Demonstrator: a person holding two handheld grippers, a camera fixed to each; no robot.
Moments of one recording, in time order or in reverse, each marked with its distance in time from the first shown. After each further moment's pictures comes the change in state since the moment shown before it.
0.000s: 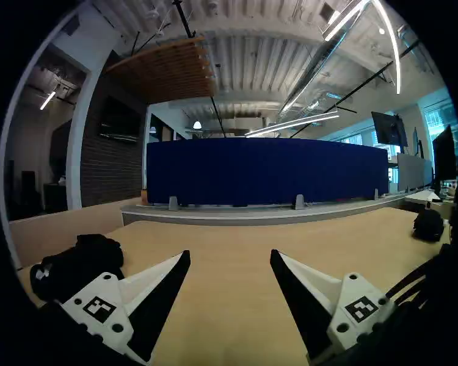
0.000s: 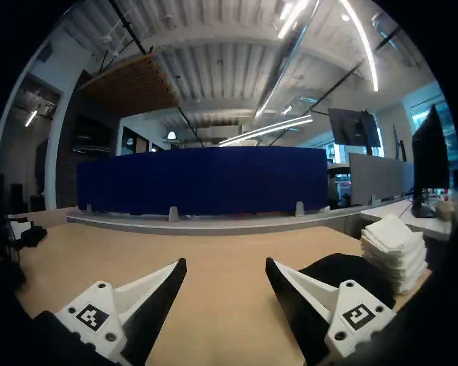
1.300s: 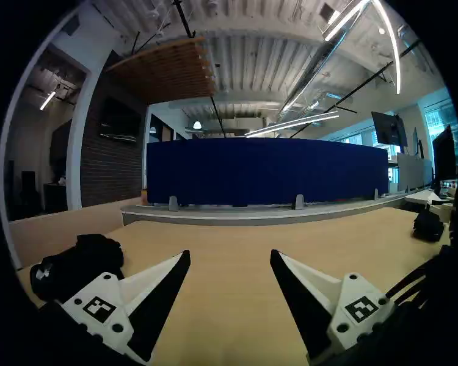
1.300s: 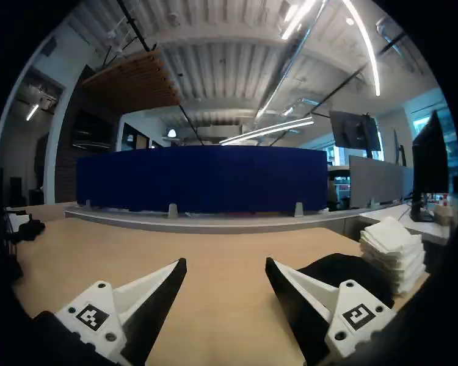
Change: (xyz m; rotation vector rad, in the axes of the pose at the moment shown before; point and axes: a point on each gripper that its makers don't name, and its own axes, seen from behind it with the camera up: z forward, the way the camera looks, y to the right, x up) left arm -0.001 0.000 0.000 0.000 0.000 0.000; right arm -0.012 -0.001 0.001 -0.008 -0.001 -0.028
